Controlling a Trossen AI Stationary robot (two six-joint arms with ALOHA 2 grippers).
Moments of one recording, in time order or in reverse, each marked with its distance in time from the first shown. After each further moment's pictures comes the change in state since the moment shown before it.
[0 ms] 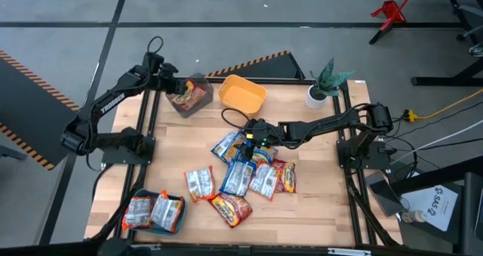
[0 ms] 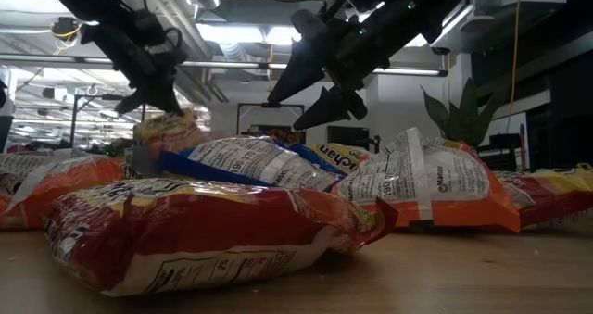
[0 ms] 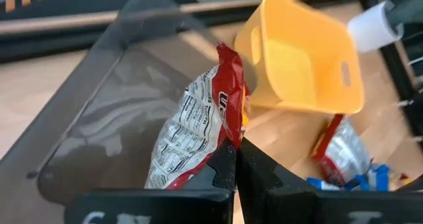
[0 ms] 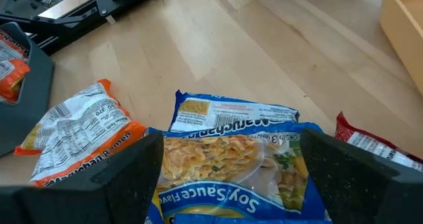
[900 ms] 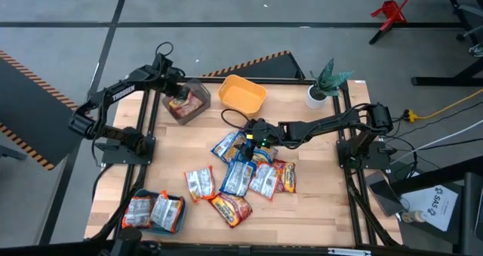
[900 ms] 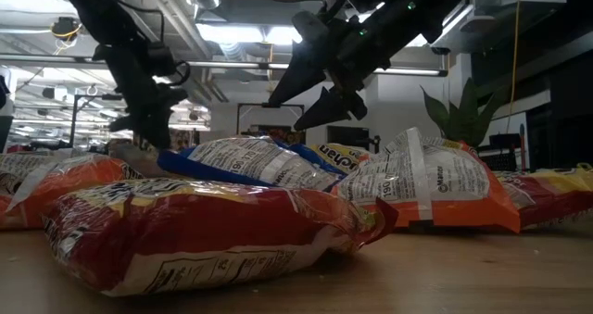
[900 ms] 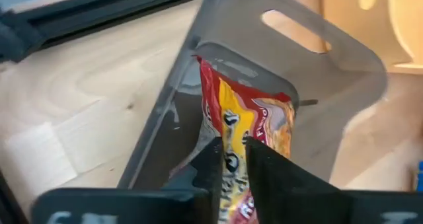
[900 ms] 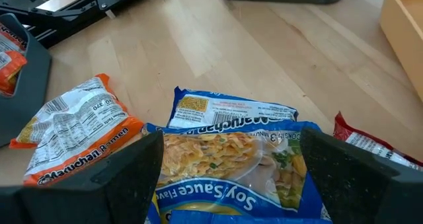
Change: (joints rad) left arm -0.001 0.180 0.011 -0.043 -0.173 0.202; right arm 0.000 0.000 0.000 -0.008 -0.002 -0.026
